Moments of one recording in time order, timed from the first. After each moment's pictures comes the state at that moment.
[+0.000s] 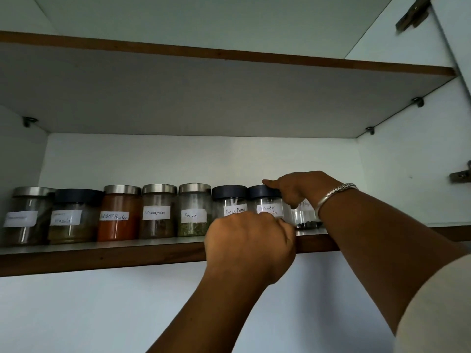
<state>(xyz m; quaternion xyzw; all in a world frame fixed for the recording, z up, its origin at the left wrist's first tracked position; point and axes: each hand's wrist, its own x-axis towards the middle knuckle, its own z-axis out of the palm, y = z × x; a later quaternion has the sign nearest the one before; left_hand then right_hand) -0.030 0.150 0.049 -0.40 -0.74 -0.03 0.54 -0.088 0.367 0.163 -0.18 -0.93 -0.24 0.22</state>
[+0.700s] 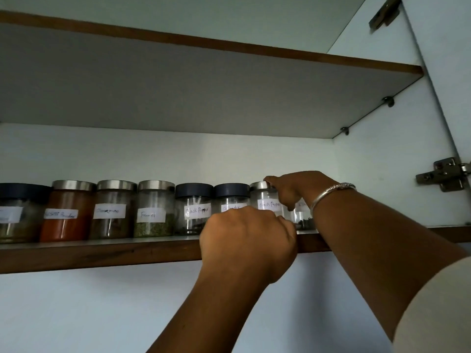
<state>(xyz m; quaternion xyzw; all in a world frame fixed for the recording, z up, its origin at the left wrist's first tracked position) 0.000 0.214 0.051 -0.40 -0.74 -0.05 0.54 -0.077 0.448 0.164 -0.18 -0.94 -0.16 0.25</state>
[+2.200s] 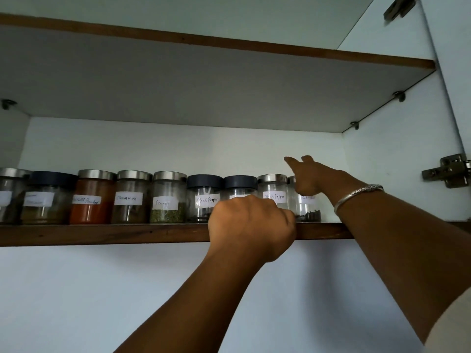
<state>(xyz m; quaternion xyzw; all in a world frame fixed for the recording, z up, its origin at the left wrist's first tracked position) -0.005 0.218 0.054 -0.39 -0.76 -0.04 0.52 -0.024 0.428 0.152 -0.22 -0.92 -0.07 0.31</state>
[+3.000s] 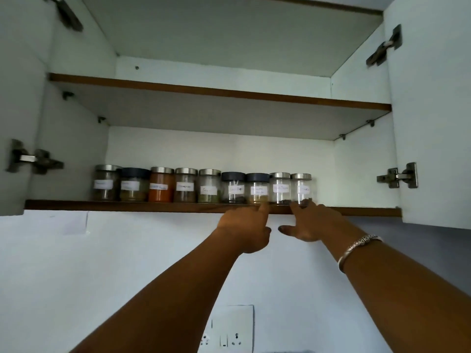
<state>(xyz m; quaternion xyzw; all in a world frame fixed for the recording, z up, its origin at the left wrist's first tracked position) 0.068 0.096 0.030 -0.44 -0.83 -0.06 0.32 0.133 0.248 0.045 -0.29 -0.94 -0.11 0.17</state>
